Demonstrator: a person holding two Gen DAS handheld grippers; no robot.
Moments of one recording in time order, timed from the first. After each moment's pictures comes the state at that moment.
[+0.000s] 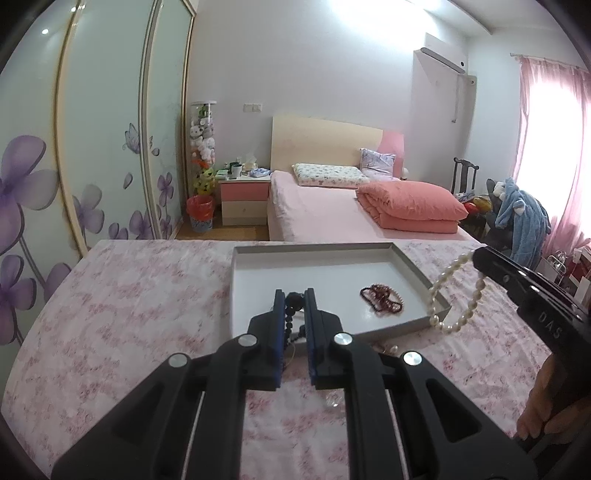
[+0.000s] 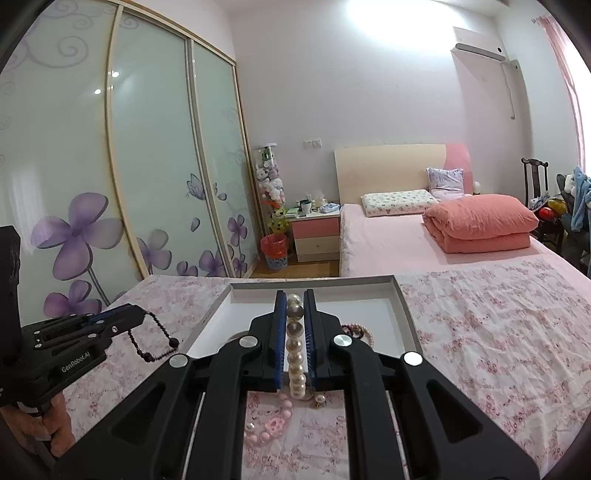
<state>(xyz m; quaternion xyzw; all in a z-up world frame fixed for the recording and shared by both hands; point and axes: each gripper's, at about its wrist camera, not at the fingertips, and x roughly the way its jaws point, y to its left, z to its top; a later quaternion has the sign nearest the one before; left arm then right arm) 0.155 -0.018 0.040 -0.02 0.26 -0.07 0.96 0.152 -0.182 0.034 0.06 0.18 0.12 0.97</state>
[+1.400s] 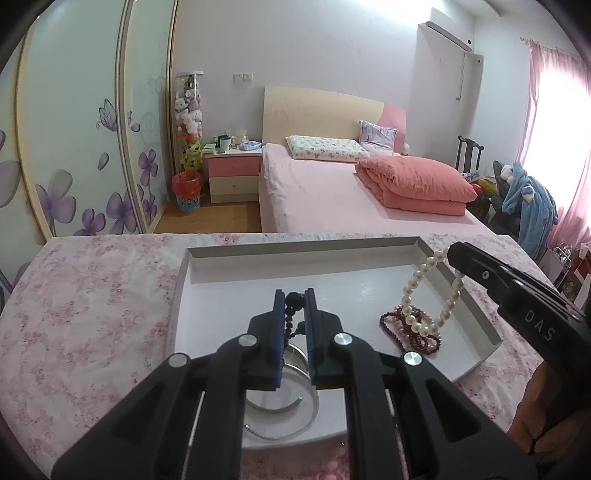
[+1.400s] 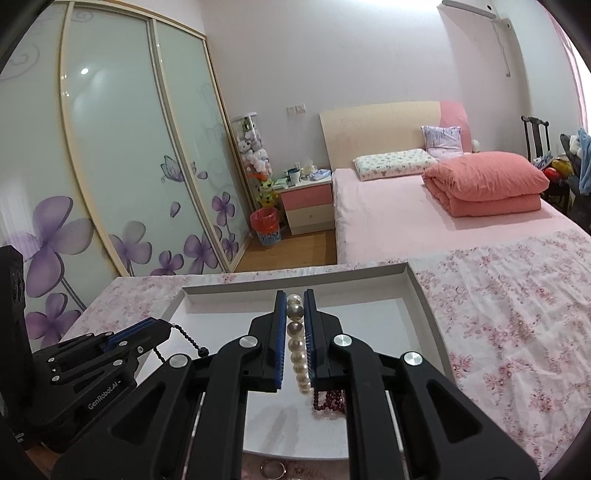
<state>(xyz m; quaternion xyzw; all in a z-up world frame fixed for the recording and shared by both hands) 0.296 -0.046 -0.021 -0.02 0.32 -0.08 0.95 0.283 -0.184 -0.012 0.10 0.25 0.11 0.96</state>
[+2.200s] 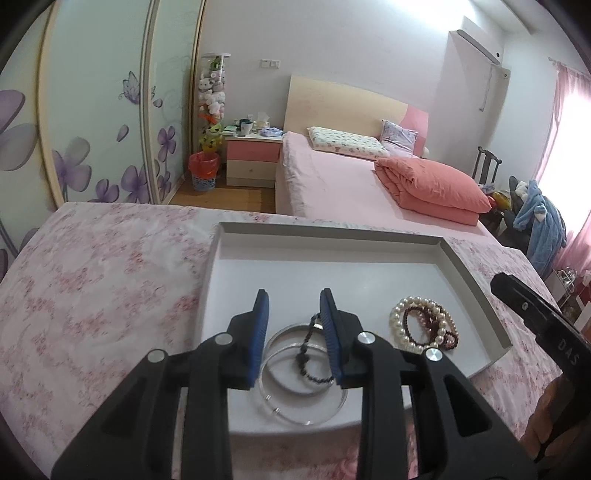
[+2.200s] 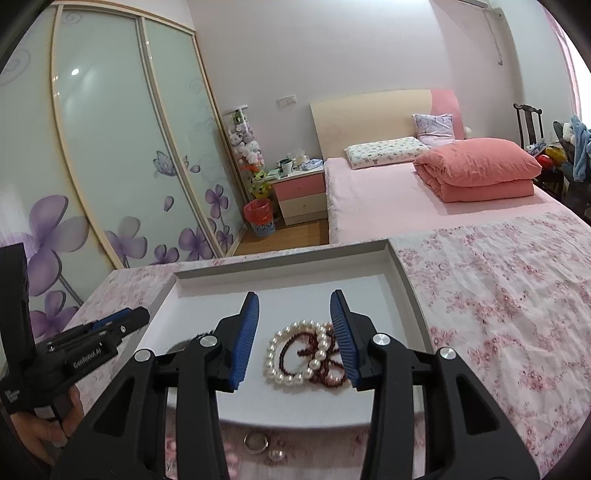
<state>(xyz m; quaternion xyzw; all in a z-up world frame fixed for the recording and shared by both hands) 0.288 -0.013 -0.027 -0.06 0.34 -0.05 0.94 0.265 -0.200 -0.020 0.10 0.27 0.10 0.95</state>
